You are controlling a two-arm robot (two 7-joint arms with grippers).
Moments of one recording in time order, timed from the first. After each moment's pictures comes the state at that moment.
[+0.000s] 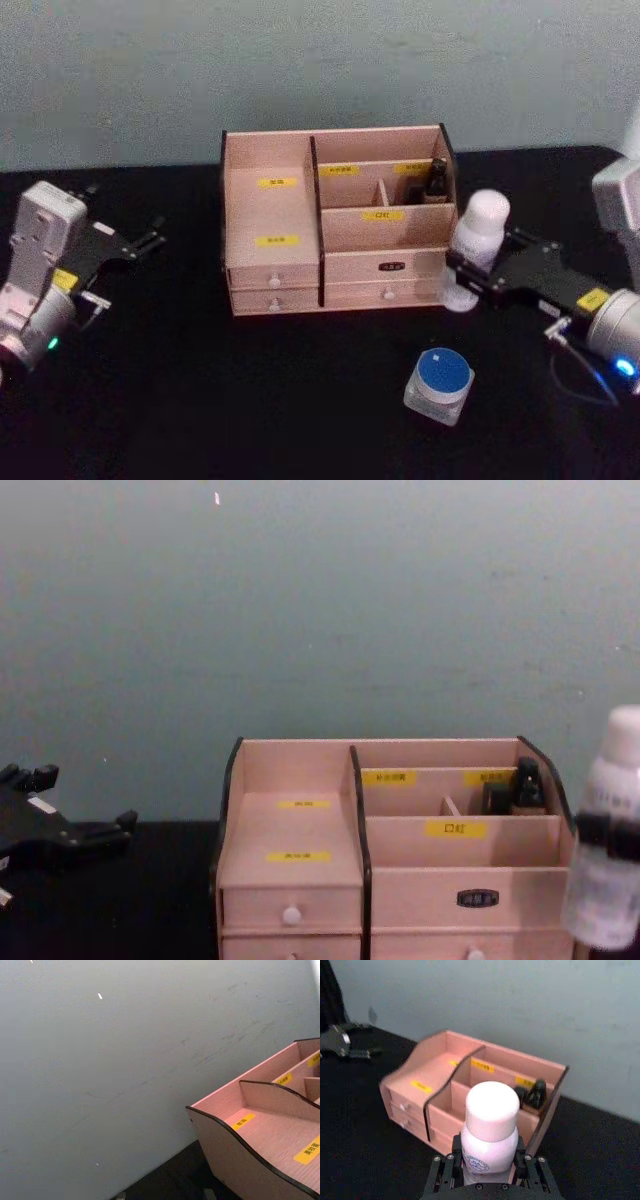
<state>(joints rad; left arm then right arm) -0.20 0.60 0.45 -1.41 -0.25 -0.12 0.03 -0.07 0.58 -0.20 -1.86 0.42 0.27 0.30</state>
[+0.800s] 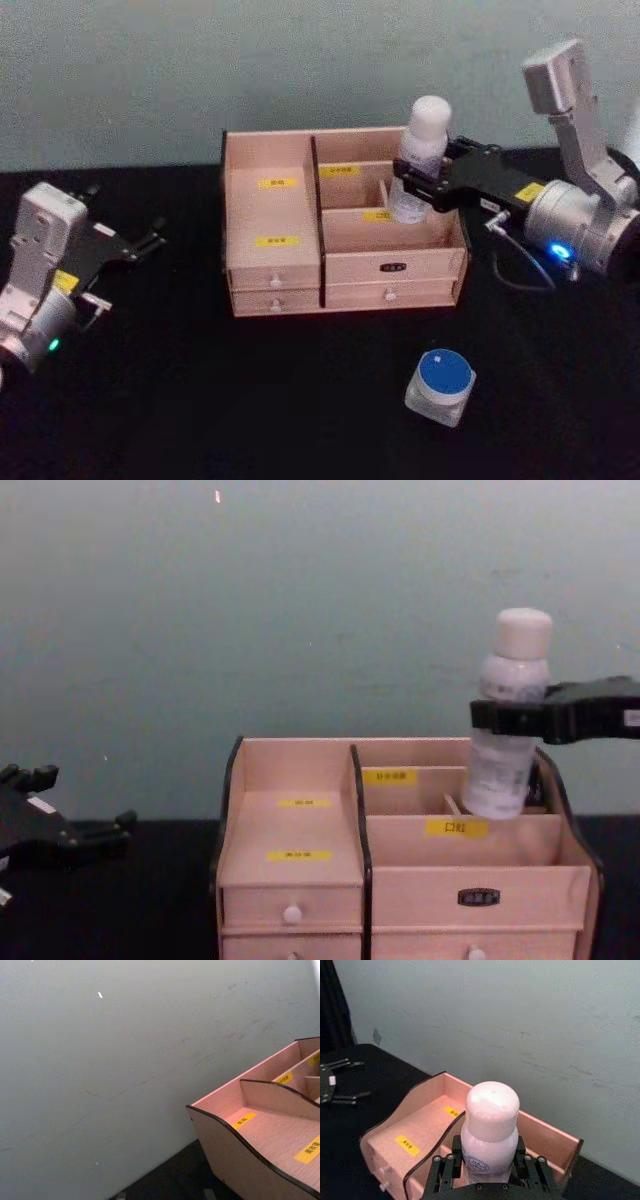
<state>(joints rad) -0.20 0.60 0.45 -1.41 -0.25 -0.12 0.03 0.32 0.48 -0.35 -1.63 0.40 0.33 0.37</state>
